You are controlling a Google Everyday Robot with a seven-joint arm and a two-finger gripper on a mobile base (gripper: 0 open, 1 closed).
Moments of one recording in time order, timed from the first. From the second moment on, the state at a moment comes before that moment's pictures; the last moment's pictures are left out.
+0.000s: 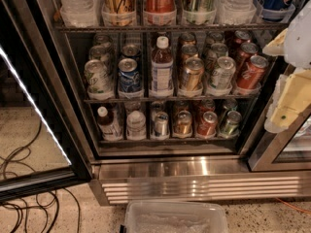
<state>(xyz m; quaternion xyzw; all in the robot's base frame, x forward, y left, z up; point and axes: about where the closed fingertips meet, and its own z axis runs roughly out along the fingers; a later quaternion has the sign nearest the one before) 0.438 -0.217 0.976 -0.60 0.78 -0.03 0.16</state>
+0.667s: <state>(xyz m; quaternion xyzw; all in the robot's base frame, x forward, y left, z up) 0.441 -0.211 0.974 -0.59 0.79 -0.06 0.16</state>
